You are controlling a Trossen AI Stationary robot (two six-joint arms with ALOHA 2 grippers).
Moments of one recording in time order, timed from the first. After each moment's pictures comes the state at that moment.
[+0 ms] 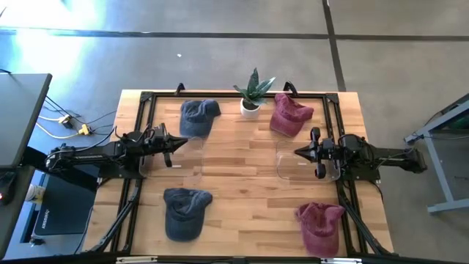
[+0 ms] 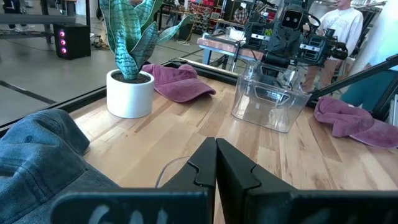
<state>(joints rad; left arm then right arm) 0.12 0.13 0.01 0.03 -0.17 -0.21 -0.06 0.01 0.01 0.04 -0.06 0.04</state>
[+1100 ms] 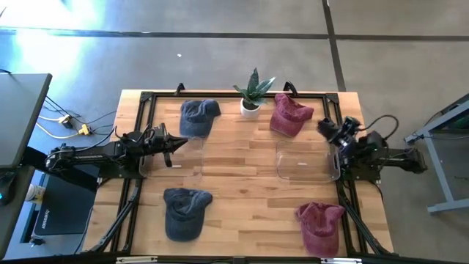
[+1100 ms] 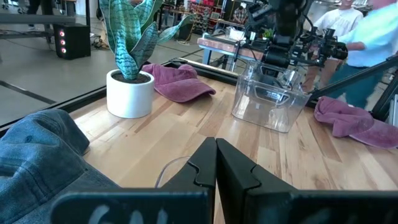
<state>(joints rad) 0.12 0.13 0.01 0.03 -0.17 -0.21 -0.06 0.02 0.06 0.64 0.22 0.67</state>
